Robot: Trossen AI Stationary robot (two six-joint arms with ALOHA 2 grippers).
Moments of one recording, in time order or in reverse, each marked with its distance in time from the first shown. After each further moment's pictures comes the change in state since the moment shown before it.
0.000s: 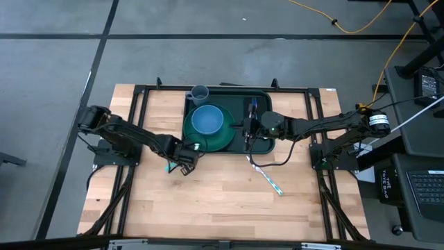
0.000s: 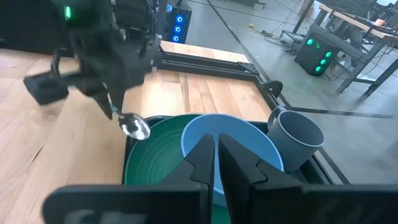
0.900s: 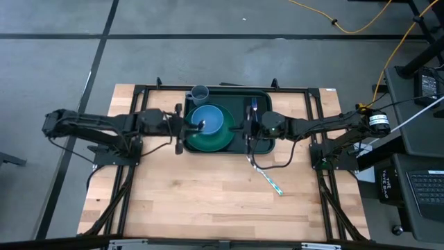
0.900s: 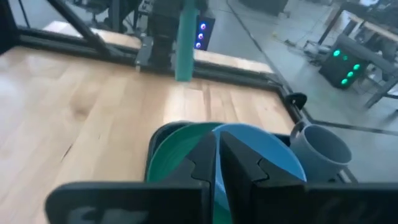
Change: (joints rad) left arm 0.229 -0.596 -0.192 0.800 0.102 0.978; right arm 0.003 0.000 0.000 0.021 -0.097 -0.029
